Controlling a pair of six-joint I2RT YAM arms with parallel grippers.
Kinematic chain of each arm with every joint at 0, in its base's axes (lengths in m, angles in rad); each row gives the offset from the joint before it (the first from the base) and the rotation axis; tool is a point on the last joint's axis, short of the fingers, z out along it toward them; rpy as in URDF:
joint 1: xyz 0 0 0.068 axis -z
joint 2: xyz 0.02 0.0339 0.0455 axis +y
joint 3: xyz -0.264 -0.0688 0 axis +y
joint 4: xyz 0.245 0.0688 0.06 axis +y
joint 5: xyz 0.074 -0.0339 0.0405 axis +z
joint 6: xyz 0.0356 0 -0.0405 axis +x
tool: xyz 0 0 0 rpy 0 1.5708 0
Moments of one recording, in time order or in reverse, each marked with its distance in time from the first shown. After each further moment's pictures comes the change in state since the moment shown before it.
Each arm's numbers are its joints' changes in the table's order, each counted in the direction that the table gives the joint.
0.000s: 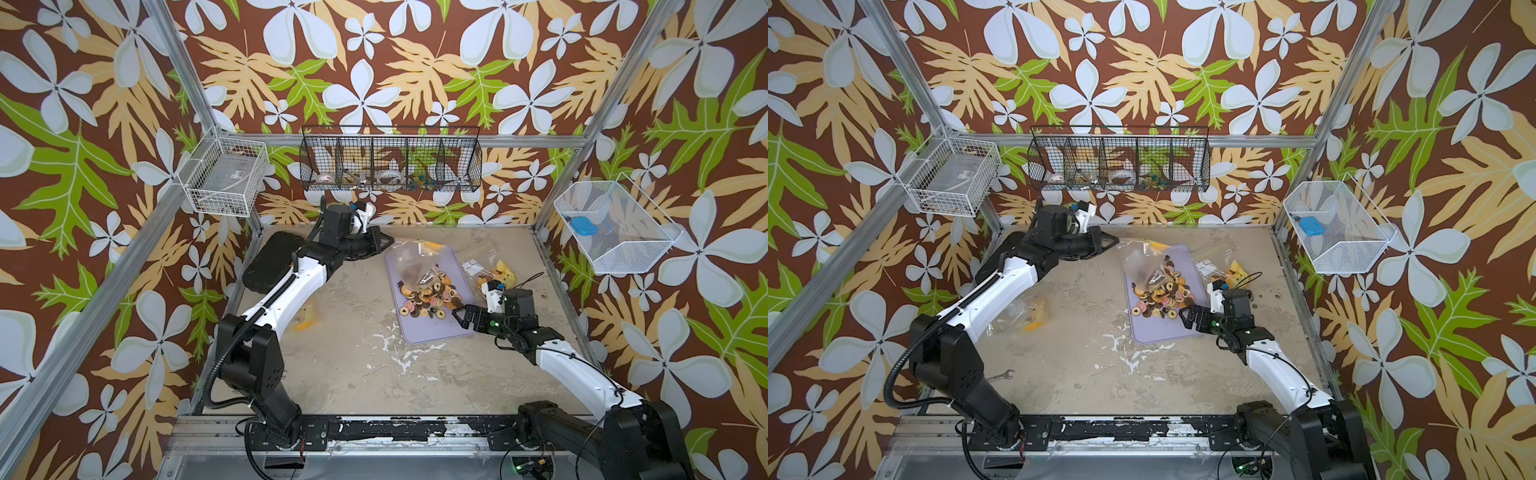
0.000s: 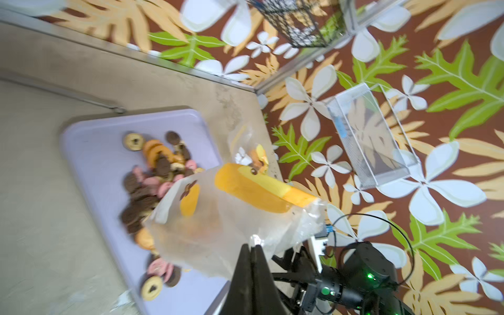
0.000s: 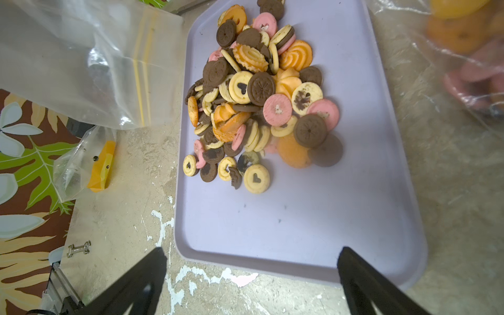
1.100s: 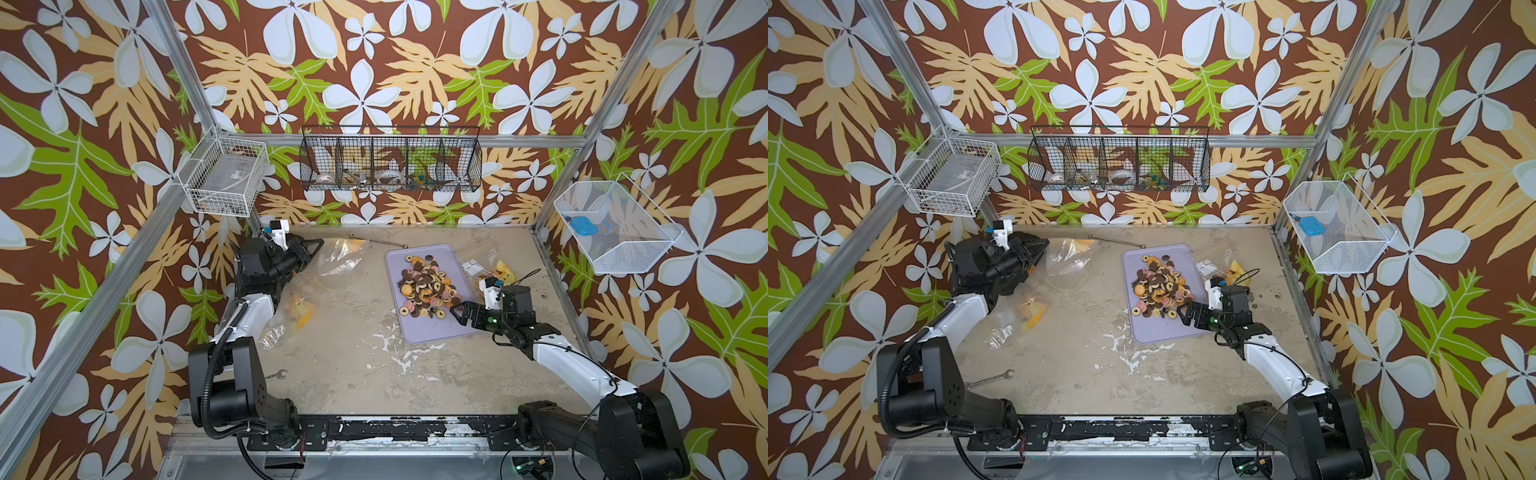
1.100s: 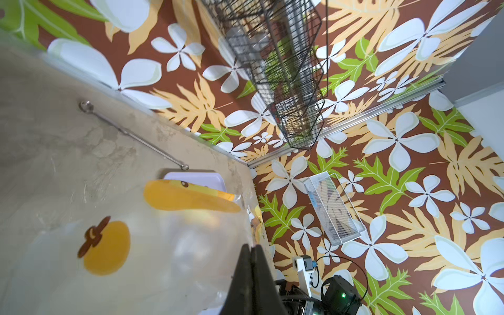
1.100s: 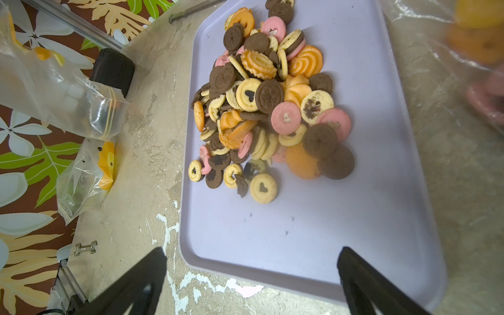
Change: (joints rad) left arm -0.462 -0.169 0.550 -0.692 -0.306 -0.286; right arm 0.000 0.049 -0.011 -0.038 0.025 0.005
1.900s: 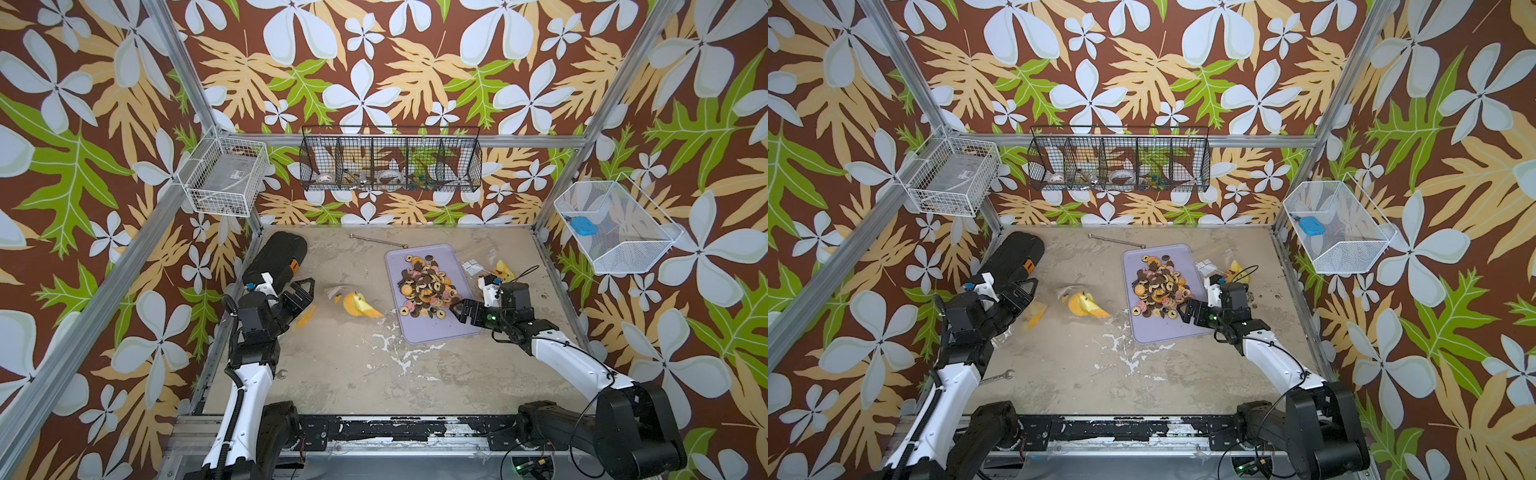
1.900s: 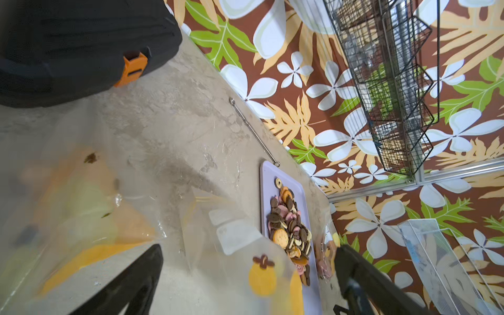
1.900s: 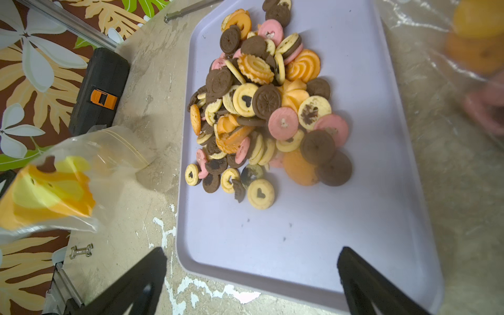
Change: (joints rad) left arm 0.006 -0.573 0.356 0.436 0.437 0.169; right arm 0.000 0.032 -0.046 0.014 -0.014 -0.012
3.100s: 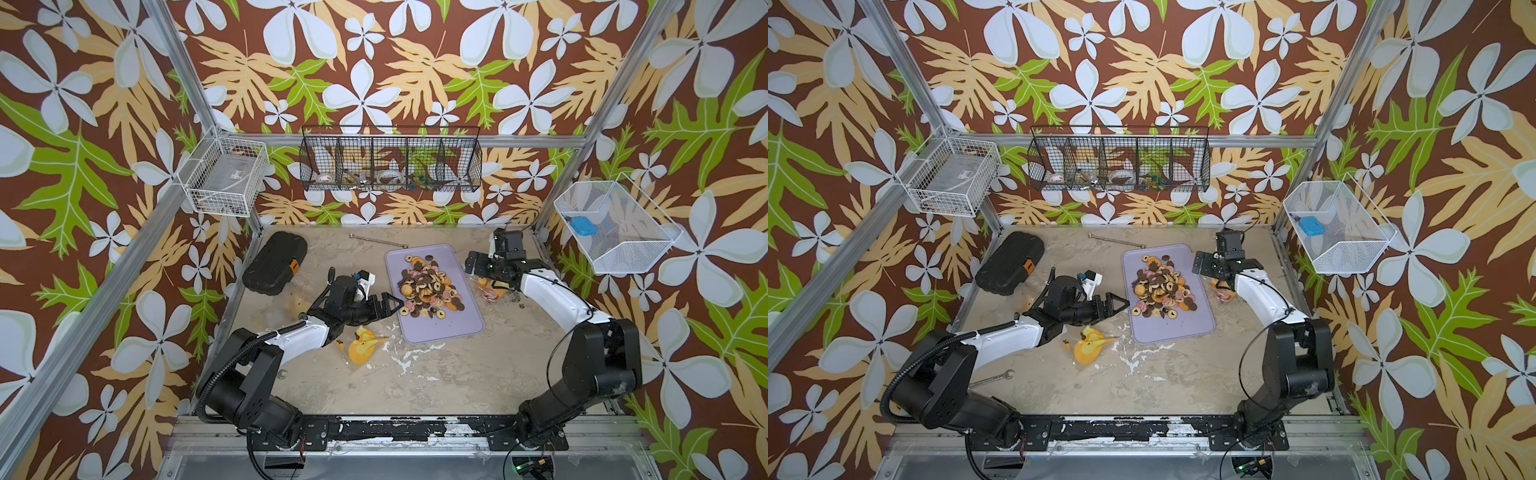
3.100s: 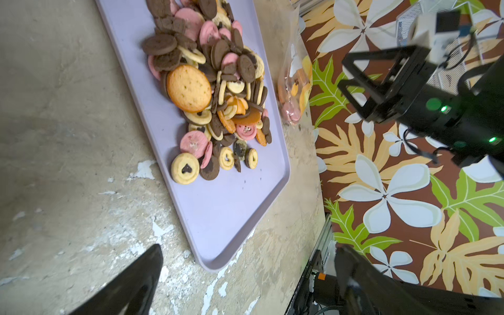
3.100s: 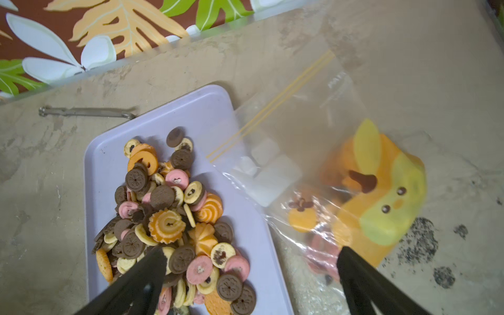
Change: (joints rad) left arm 0.647 0.634 -0.181 -0.268 -0.110 -0.014; right arm 0.010 0.455 -0.680 0.321 -0.464 -0.104
